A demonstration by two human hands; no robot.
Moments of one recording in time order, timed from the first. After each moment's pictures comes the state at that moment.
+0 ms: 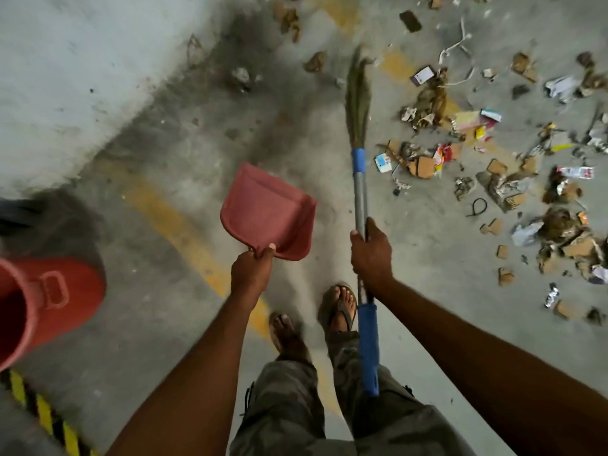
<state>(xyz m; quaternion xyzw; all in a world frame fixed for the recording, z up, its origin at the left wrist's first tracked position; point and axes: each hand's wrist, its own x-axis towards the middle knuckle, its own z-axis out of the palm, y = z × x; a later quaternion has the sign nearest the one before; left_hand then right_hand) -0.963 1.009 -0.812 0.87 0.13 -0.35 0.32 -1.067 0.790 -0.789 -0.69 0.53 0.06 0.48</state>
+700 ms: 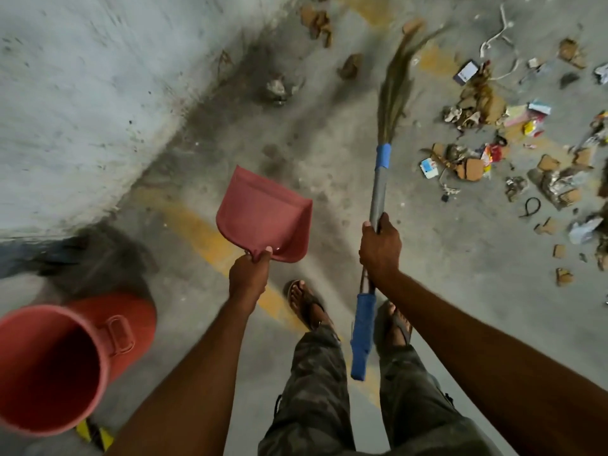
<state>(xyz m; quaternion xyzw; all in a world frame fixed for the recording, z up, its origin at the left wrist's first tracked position) -0.772 1.126 -0.832 0.85 0.15 -0.38 0.33 -0.881 0.899 -0.811 -0.61 0.62 0.00 0.49</state>
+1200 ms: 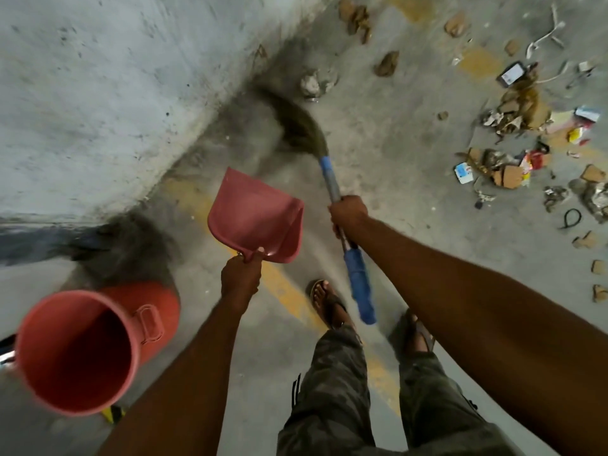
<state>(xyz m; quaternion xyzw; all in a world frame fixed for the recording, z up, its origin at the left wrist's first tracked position) -0.721 1.203 -0.830 0.84 0.22 -0.35 0.35 -0.732 0.945 -0.825 -0.62 0.56 0.21 0.52</state>
